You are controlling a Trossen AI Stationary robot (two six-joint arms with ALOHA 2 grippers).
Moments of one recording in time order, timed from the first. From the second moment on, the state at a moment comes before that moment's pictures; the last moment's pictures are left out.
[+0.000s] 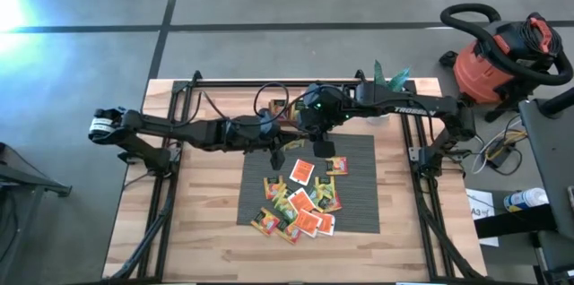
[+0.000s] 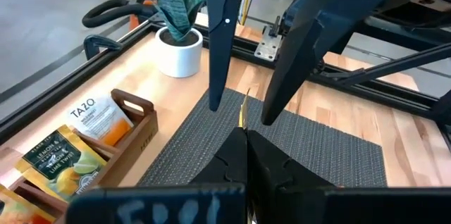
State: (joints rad) left arm -0.01 1.40 1.03 0.04 -0.23 -0.27; right arm -0.14 1.68 1.68 -0.91 -0.13 -0.27
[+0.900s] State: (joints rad) left arm 0.00 1.41 1.03 0.04 -0.23 -0.26; right arm -0.14 1.72 1.68 -0.91 -0.13 -0.27
